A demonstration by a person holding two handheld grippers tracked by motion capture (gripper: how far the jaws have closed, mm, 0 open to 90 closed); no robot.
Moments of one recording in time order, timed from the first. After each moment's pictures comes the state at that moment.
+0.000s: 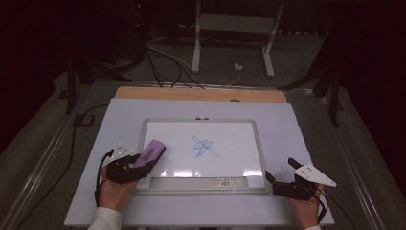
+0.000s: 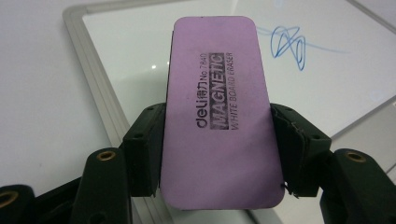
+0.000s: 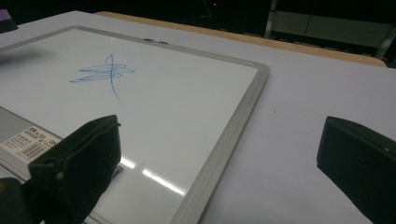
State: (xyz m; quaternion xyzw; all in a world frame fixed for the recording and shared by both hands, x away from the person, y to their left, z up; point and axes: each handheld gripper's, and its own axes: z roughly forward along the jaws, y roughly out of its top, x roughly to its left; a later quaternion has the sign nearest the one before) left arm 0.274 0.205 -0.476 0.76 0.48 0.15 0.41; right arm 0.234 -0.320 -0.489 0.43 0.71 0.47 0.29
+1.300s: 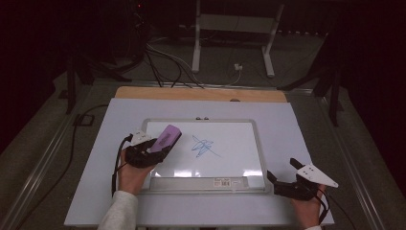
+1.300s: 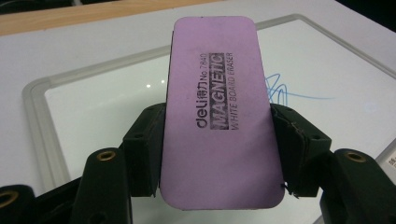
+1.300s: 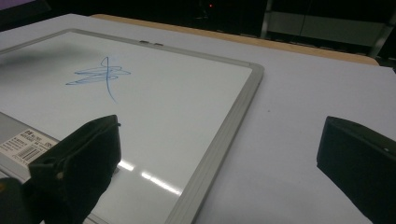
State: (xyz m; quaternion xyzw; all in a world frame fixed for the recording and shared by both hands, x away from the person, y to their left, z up) left arm 0.314 0.160 -0.462 0.76 0.45 0.17 0.43; right arm 0.232 -0.323 -0.489 0.44 0.71 0.47 0.29
